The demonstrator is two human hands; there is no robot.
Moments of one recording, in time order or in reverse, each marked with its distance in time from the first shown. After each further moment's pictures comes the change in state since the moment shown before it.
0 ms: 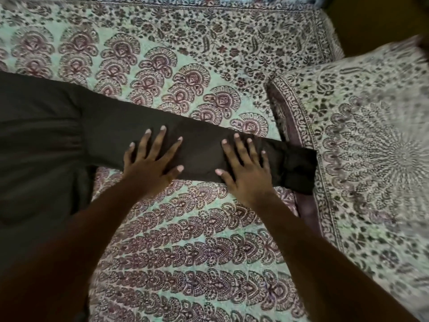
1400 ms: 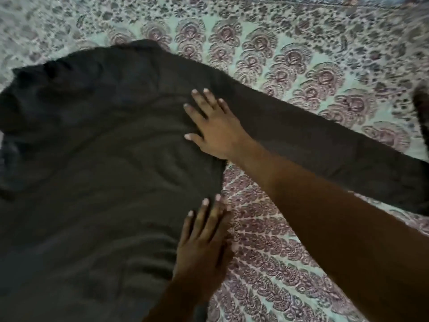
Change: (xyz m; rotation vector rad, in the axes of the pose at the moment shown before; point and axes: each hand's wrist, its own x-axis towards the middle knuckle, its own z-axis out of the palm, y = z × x) left_hand -0.248 -0.059 0.063 -0.156 0.238 -0.081; right_hand 0.110 -0.334 -0.032 -0.004 -0.137 -0.666
